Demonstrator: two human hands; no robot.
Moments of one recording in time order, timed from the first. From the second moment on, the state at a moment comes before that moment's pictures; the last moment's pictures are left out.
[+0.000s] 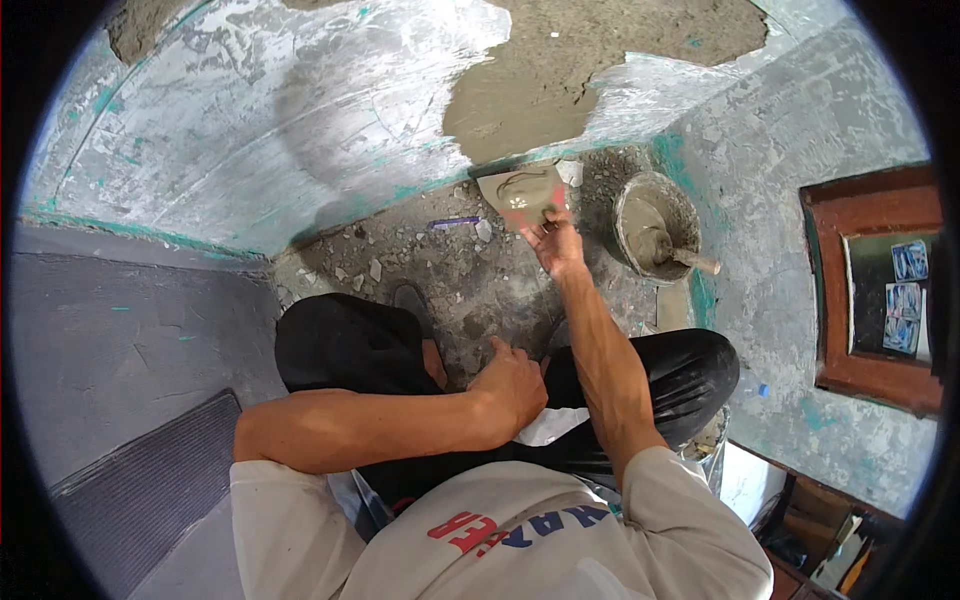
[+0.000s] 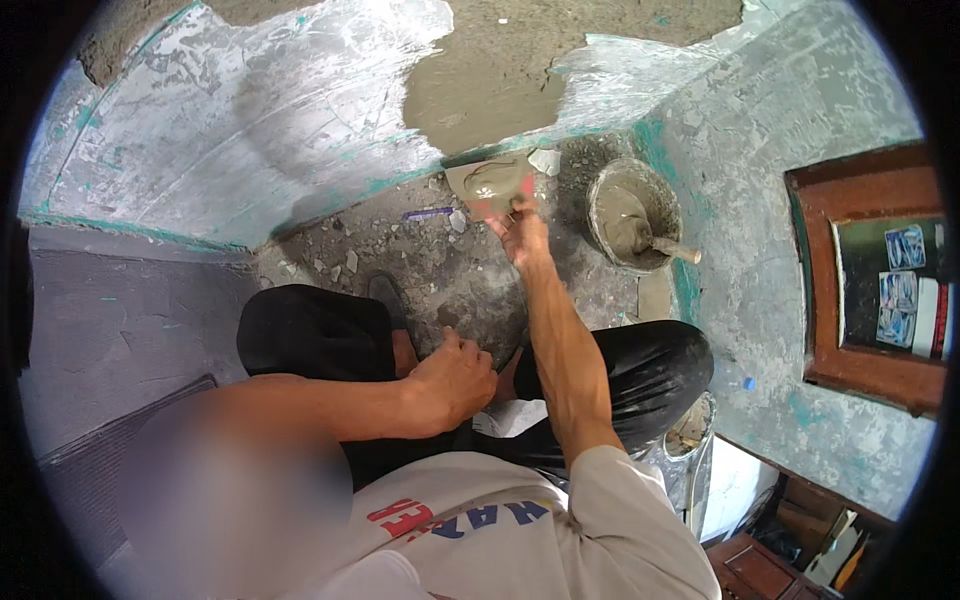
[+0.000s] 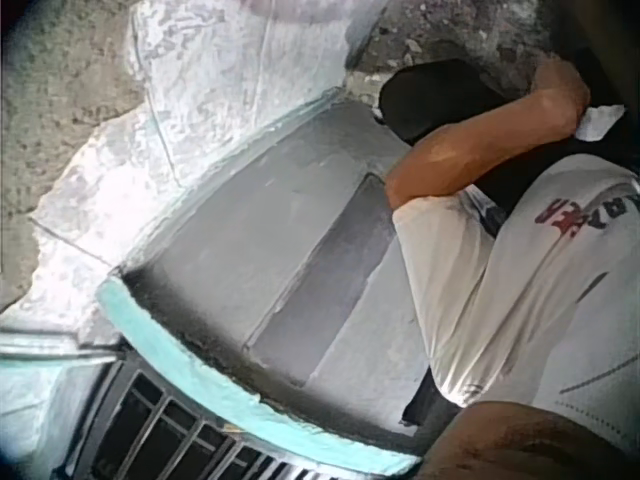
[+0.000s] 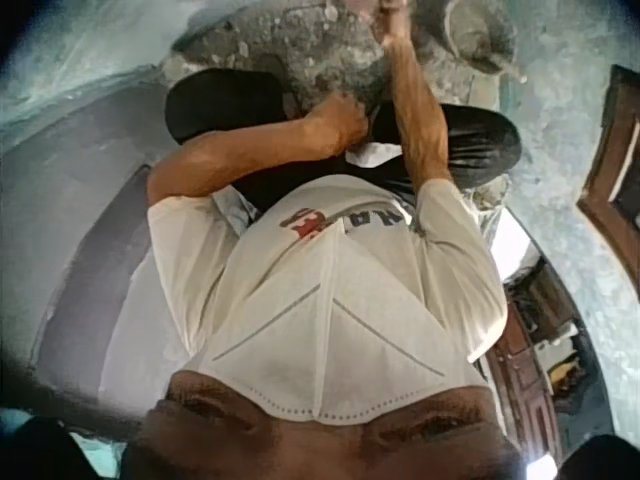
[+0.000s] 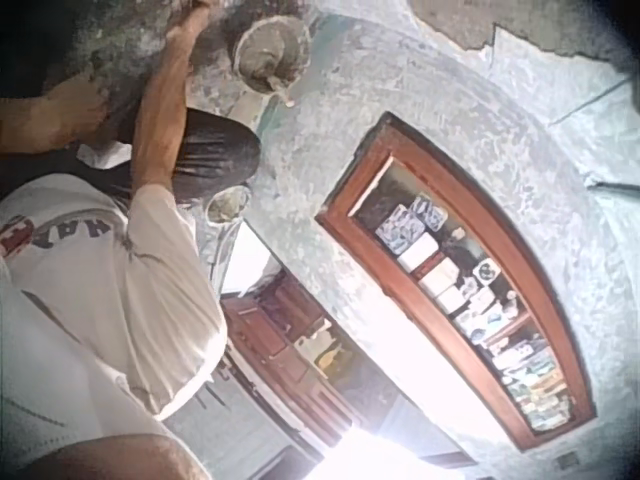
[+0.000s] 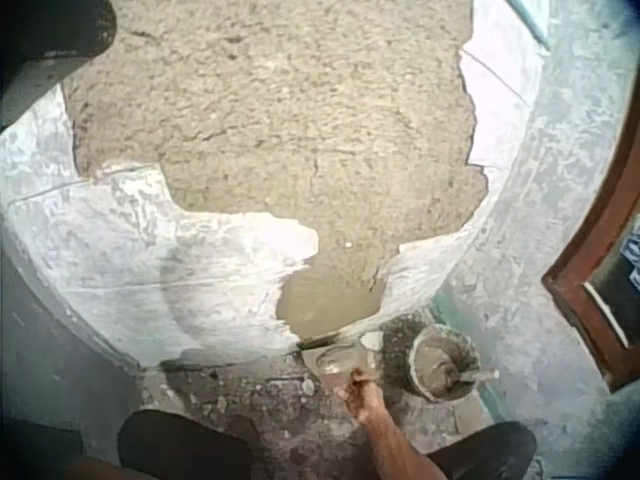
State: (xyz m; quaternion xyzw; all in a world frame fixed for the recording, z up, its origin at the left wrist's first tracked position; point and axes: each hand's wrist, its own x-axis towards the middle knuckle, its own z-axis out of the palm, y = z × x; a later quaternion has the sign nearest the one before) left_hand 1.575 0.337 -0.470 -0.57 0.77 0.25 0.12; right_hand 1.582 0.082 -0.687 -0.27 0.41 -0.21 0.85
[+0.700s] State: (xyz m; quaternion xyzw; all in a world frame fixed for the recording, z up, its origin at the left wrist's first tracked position) left_hand 1.584 0.331 -0.456 -0.59 0.76 0.22 0.12; right_hand 1.670 0.060 -0.660 -0.28 0.34 -0.25 0.86
